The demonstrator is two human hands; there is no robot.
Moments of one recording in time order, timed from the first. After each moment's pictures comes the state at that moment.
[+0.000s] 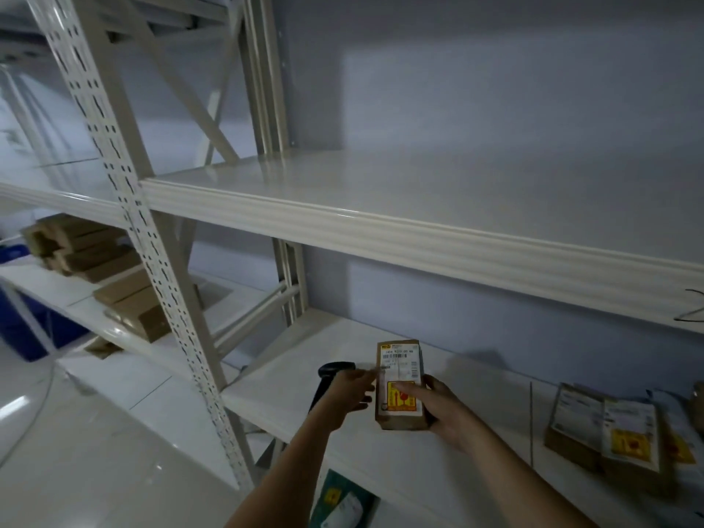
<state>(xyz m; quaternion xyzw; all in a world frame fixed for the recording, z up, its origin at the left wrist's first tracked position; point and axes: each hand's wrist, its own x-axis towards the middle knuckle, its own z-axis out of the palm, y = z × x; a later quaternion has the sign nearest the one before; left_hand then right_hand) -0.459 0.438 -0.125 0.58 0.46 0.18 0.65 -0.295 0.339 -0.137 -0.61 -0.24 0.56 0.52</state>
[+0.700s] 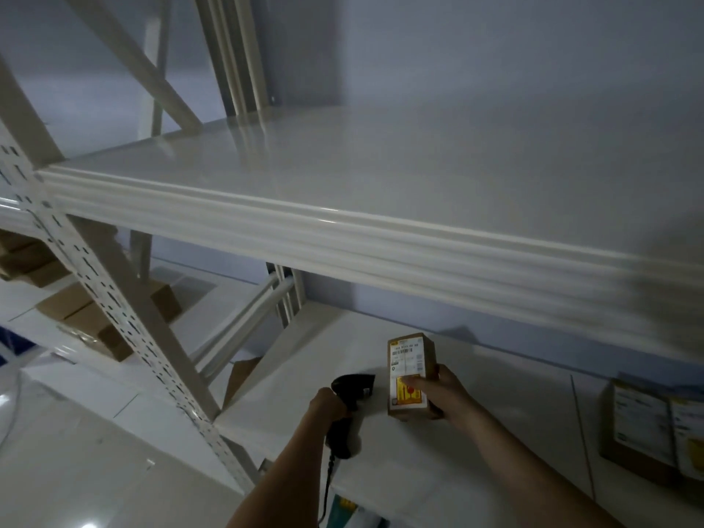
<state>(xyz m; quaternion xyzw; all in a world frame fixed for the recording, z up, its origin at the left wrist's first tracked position) -0.472 0.584 -0.209 0.64 0.62 -0.08 0.45 -0.281 0.456 -0.191 -0.68 -0.24 0.48 0.50</state>
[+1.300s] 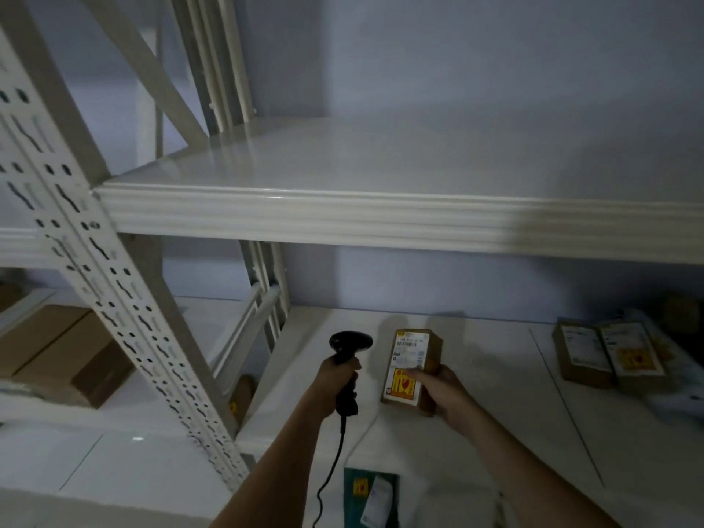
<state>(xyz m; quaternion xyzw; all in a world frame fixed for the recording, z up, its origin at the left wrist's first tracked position) -0.531 0.604 -0.156 0.55 0.42 0.10 0.72 -0.396 0.439 -0.175 -0.68 -0.07 0.41 0.61</state>
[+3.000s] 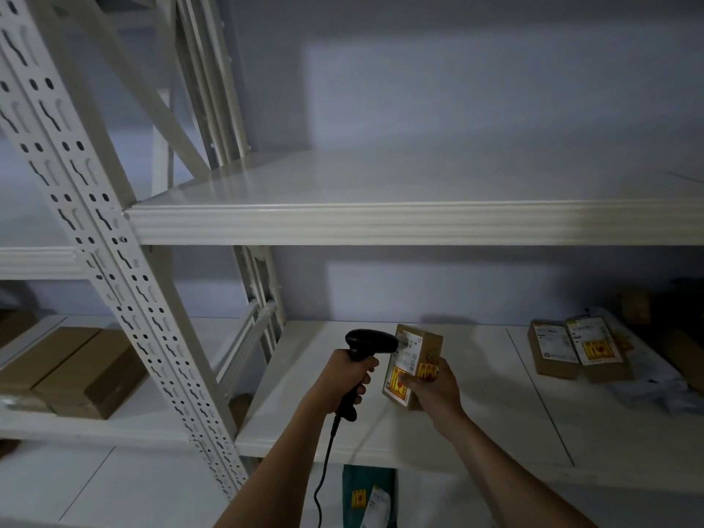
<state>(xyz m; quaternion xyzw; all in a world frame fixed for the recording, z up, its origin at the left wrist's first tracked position) -0.545 0.538 -0.095 0.66 0.35 0.07 0.66 -0.423 0.397 -0.166 -0.73 -0.11 0.22 0.64</state>
